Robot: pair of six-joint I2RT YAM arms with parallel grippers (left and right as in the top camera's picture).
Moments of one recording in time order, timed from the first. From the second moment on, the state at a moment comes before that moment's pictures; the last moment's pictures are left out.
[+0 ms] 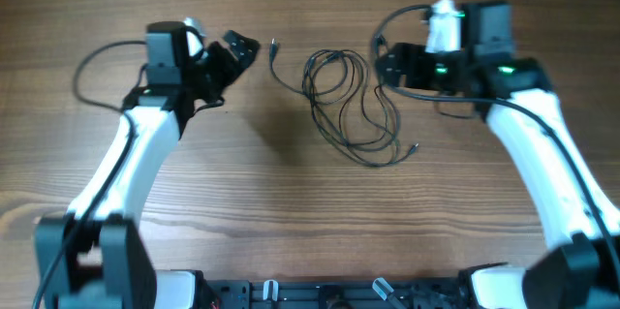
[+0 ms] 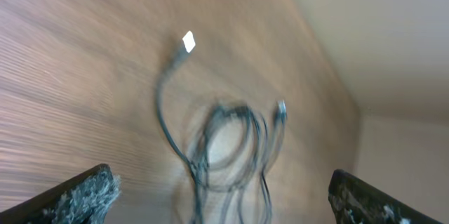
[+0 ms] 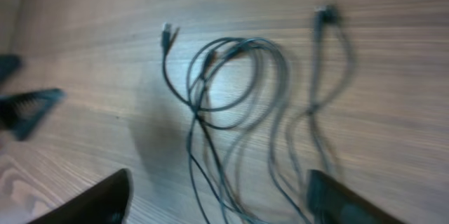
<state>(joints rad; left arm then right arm) -0.04 1.54 1.03 -0.23 0.40 -0.80 0.20 1.57 1.27 -0.62 -0.39 0.26</state>
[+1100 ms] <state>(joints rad) -0.02 1.44 1.05 -0.37 0.00 -0.75 0.54 2.06 1.27 -0.23 -0.14 0.53</state>
